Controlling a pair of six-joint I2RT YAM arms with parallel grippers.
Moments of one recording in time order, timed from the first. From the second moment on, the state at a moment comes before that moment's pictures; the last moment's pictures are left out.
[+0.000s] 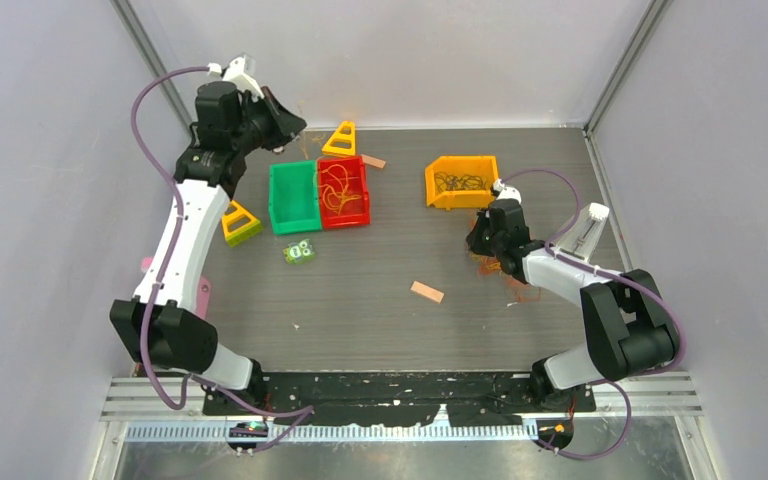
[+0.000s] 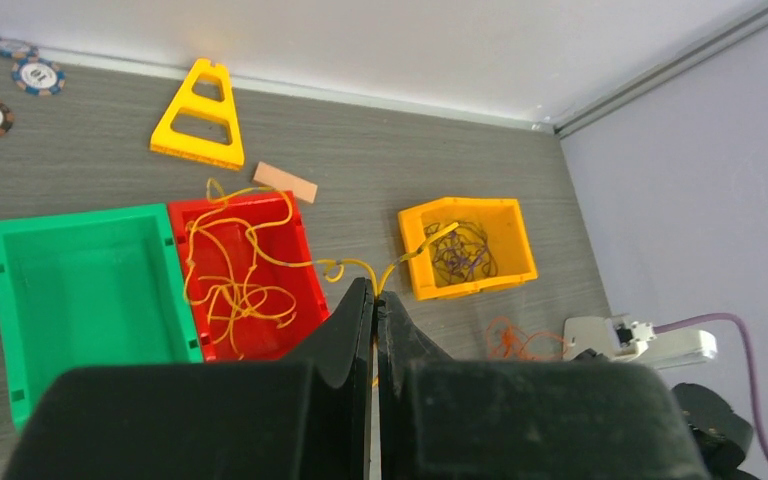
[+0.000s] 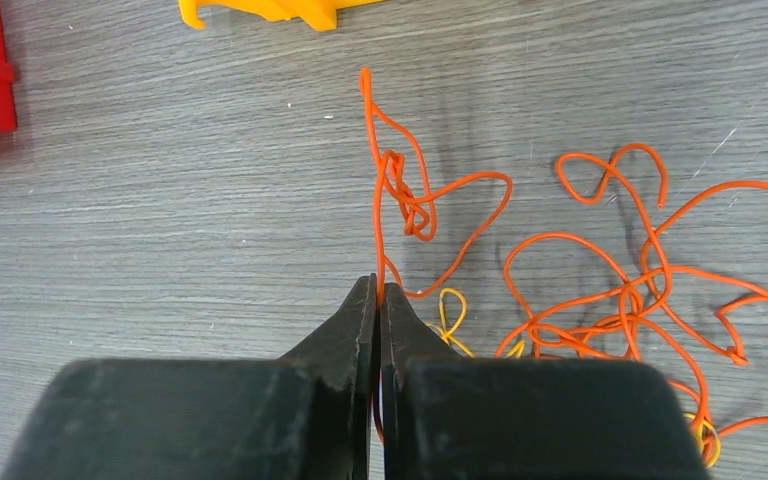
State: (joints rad) left arm -0.14 1.49 1.62 -0.41 0.29 -0.50; right arm 0.31 1.45 0.67 0.11 0.06 0.45
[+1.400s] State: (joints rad) left arm -0.32 2.33 2.05 -0.78 0.06 -0.34; right arm 0.31 1.42 0.66 0.11 0.07 0.45
